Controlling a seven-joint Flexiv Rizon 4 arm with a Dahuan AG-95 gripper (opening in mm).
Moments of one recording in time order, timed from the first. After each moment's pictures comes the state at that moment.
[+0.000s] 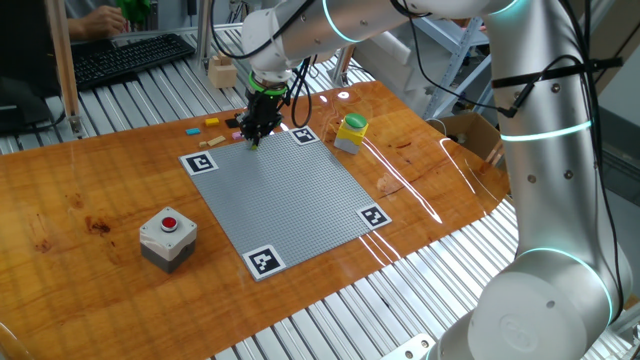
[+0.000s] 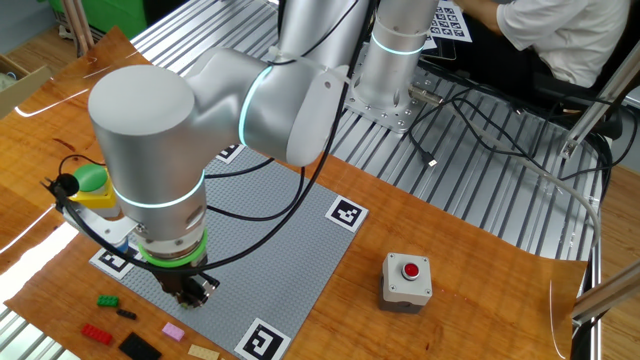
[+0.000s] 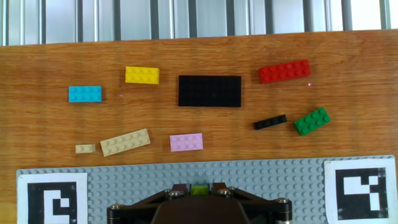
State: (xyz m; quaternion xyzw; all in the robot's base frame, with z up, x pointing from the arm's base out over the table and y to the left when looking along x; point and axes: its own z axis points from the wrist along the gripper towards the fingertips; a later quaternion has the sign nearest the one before) arm 0.720 -0.046 0.010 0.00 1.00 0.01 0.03
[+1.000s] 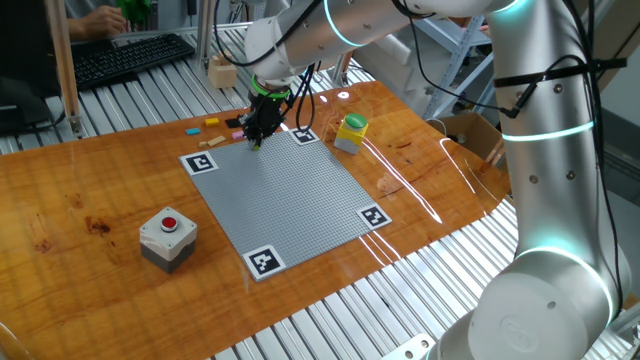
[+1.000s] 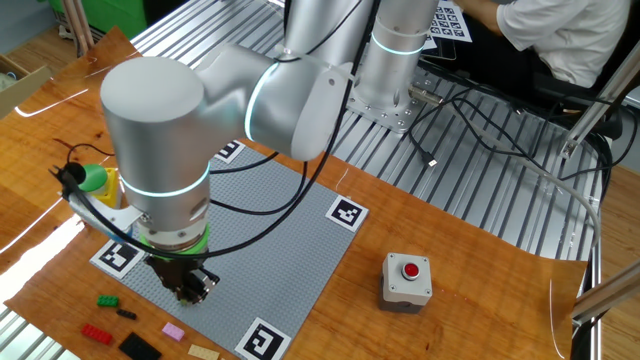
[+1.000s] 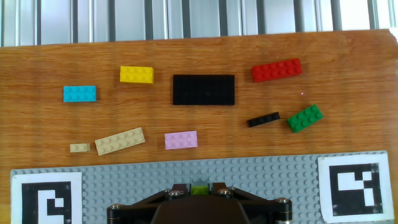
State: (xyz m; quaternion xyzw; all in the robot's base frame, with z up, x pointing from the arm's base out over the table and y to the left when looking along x) arm 0.716 -0.050 0.010 0.01 1.00 0.02 0.05
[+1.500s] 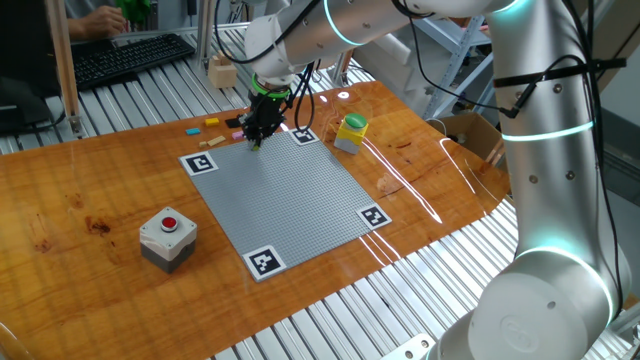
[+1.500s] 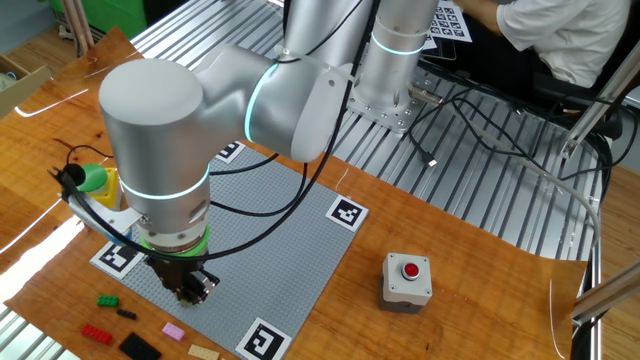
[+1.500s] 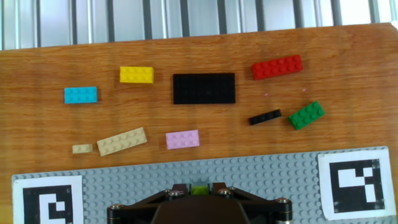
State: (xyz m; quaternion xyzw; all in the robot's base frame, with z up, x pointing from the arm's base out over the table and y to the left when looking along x) arm 0.715 -0.046 0.010 0.02 1.00 0.02 0.04
